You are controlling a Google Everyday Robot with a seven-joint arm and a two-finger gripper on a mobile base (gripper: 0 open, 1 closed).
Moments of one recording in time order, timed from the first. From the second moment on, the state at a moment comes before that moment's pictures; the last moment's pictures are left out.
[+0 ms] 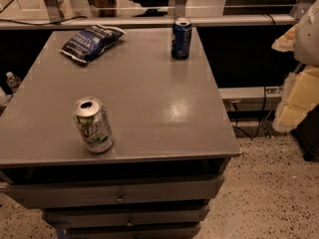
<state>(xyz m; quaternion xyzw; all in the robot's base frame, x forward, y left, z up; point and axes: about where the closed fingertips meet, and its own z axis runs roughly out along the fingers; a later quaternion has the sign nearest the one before) 0.438 -0.217 0.976 -0.60 0.78 -0.03 0.16</state>
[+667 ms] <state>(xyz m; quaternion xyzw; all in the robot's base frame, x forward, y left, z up) 0.443 -0.214 0.976 -0.60 0.78 -0.03 0.17</state>
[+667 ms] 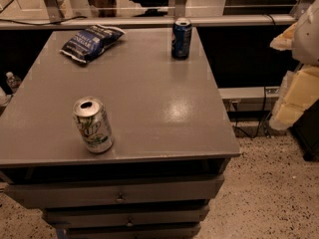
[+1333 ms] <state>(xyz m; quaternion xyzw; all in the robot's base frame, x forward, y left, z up) 0.520 -0.191 0.948 -0.58 0.77 0.03 0.26</state>
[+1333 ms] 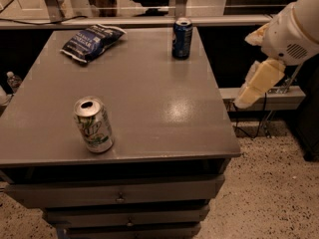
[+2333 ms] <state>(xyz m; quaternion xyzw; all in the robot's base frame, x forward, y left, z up) 0.682 -0.165 0.910 -0.48 0.76 0.16 0.41</state>
